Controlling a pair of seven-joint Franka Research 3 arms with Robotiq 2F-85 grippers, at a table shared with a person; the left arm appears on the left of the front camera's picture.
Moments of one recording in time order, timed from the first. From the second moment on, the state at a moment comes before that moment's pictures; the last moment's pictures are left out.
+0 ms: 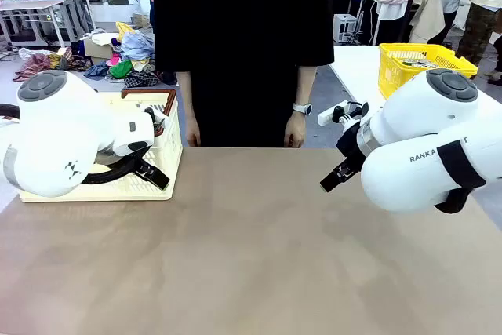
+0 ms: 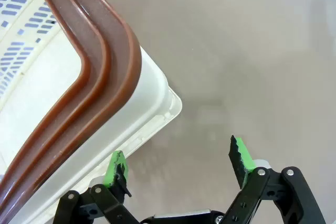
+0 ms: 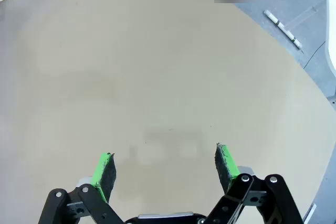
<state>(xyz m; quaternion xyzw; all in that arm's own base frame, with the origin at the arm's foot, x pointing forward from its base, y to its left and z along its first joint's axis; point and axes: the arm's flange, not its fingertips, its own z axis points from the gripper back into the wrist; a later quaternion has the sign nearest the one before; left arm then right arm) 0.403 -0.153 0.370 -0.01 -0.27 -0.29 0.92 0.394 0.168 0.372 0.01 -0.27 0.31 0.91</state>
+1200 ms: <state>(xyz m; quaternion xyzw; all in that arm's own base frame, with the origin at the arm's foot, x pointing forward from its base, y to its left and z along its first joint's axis) 0.403 -0.154 0.370 -0.01 -0.27 -0.29 0.92 0.394 0.168 0.372 0.01 -0.27 0.31 0.91</state>
